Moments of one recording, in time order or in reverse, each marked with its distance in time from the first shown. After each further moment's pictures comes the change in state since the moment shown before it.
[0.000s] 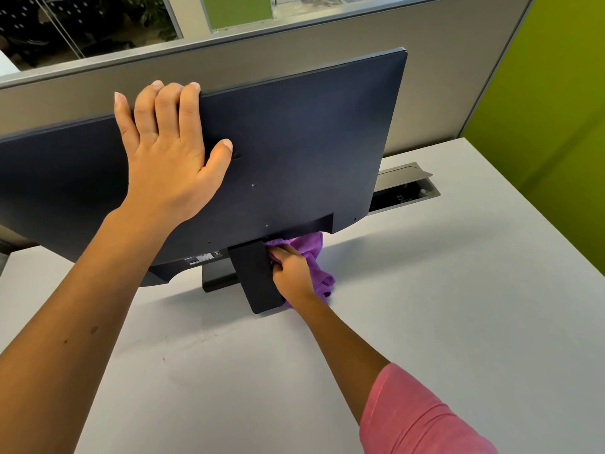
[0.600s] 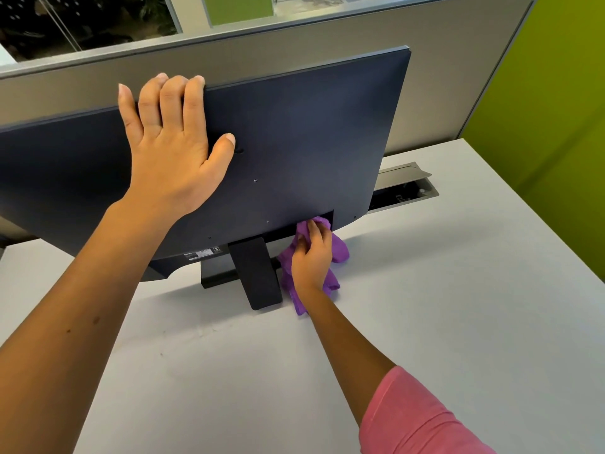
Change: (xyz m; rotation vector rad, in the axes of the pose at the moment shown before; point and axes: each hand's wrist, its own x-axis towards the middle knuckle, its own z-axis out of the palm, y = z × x) left_hand 0.000 -0.001 0.001 -0.009 -0.003 -0.002; right_hand 0.004 -0.014 -0.020 0.709 0.578 0.280
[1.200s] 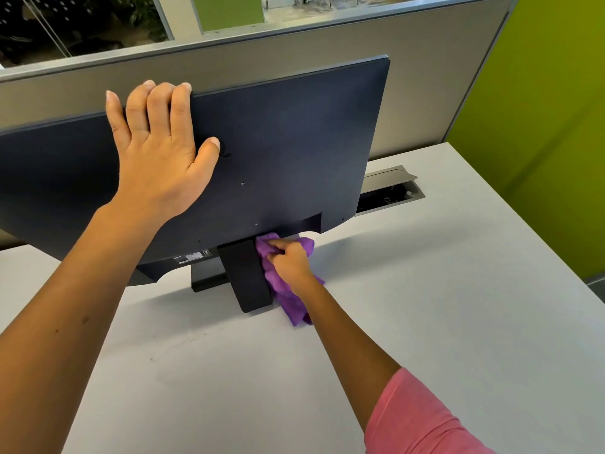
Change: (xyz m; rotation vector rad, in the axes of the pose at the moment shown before) left_hand 0.000 0.002 -0.001 -0.016 0.007 -0.006; right_hand 0.003 -0.009 0.001 0.061 -0.365 0.517
